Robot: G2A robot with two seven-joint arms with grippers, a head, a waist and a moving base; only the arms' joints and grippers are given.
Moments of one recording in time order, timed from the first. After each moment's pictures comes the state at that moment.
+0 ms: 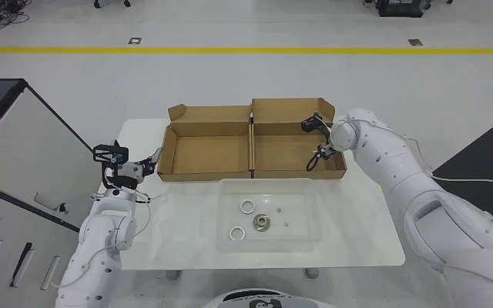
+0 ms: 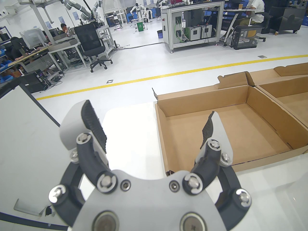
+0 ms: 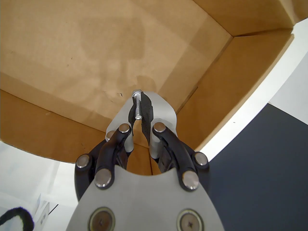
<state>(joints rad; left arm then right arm) 1.73 -1.15 -1.60 -1.80 1.33 0.00 0.00 -0.57 -1.15 0.57 -0.82 -0.71 -0.19 1.11</state>
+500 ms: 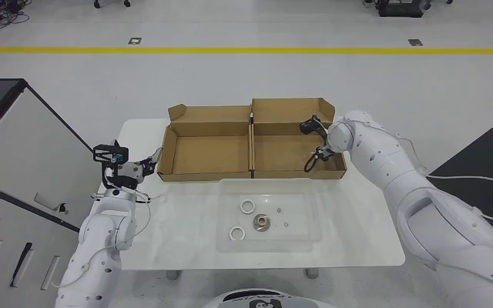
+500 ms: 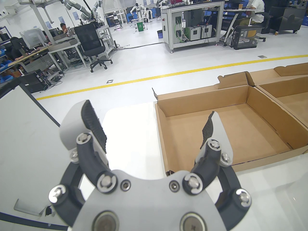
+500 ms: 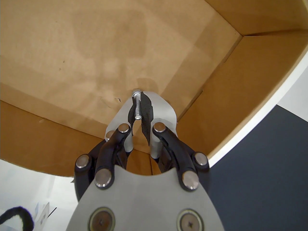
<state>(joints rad) 1.73 -1.15 -1.60 -1.80 1.33 0.00 0.00 -0.56 -1.20 0.56 -0.72 -0.71 -0.20 1.08</state>
